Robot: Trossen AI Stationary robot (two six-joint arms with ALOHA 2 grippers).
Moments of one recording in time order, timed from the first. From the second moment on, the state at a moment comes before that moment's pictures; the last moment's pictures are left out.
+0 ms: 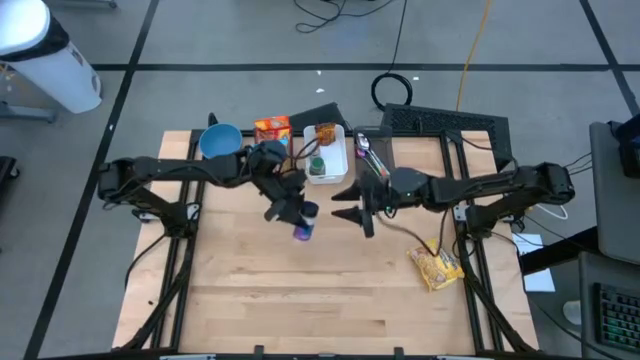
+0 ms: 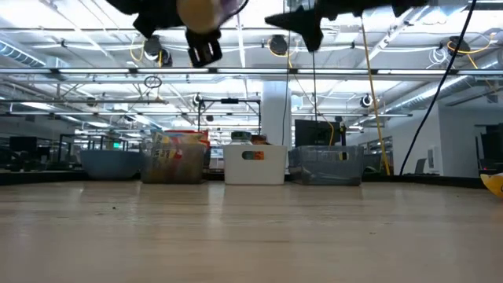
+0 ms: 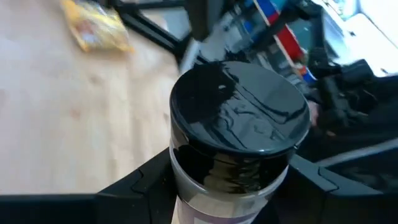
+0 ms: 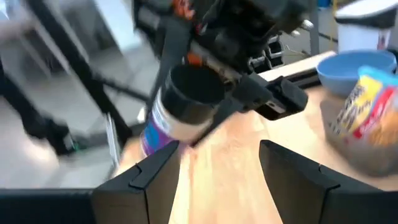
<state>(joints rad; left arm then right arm) 0.23 1.43 1.01 -0.03 0.92 -0.49 0.00 1.30 0.86 0.31 -0.08 0.34</state>
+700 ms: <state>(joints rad) 0.06 1.44 1.22 -0.17 0.96 -0.93 0.07 1.30 1.18 -0.06 -0.31 -0.12</state>
